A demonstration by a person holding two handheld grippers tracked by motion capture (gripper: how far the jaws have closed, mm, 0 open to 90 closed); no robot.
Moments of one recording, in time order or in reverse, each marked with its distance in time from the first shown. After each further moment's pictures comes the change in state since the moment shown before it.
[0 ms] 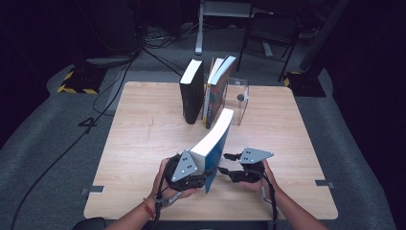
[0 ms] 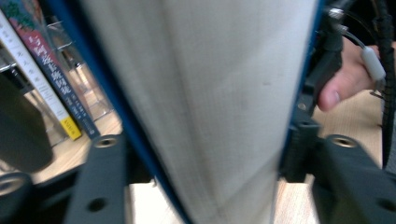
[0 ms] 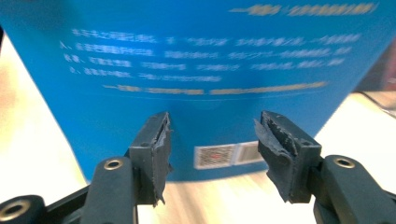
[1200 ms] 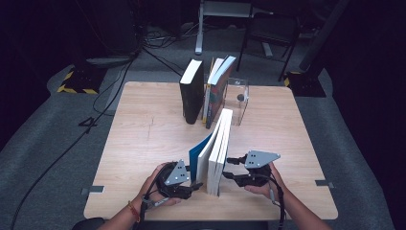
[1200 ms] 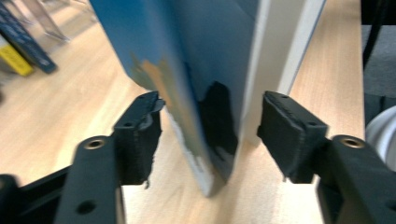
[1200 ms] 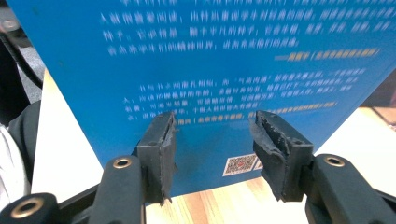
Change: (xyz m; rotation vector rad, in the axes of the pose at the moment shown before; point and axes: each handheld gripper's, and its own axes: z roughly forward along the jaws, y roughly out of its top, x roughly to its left) left arm 0.008 -0.048 -0.004 0.238 -0.138 0.058; right arm 0.012 0.013 -0.022 0.019 0.073 -0.065
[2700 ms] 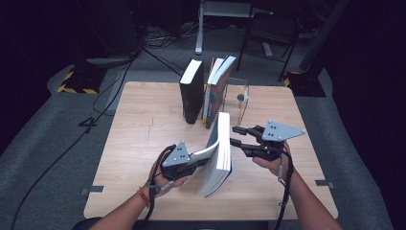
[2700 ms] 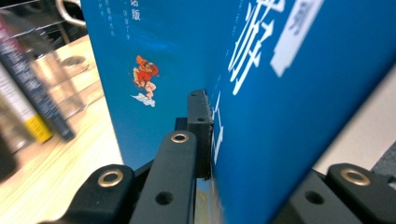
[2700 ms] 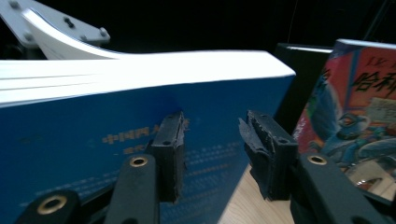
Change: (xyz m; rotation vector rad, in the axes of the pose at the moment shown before) left arm 0.029 0.046 0.002 -0.225 -0.045 -0.057; right arm -0.036 0.074 -0.048 -0.267 -0.088 -0.030
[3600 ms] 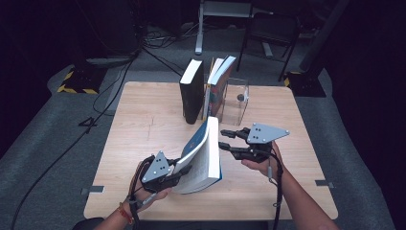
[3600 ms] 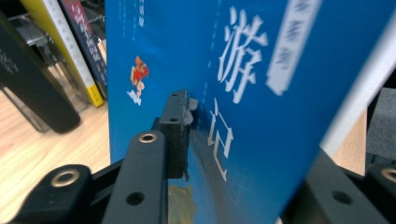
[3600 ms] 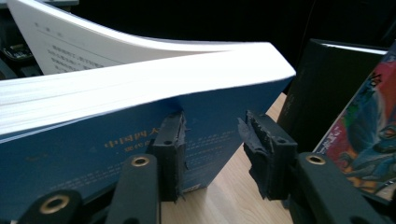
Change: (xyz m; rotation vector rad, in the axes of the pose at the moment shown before) left arm -0.020 -0.028 -0.059 0.033 0.184 -0.001; right arm 0.018 0.005 0.030 0.057 0.049 -0.046
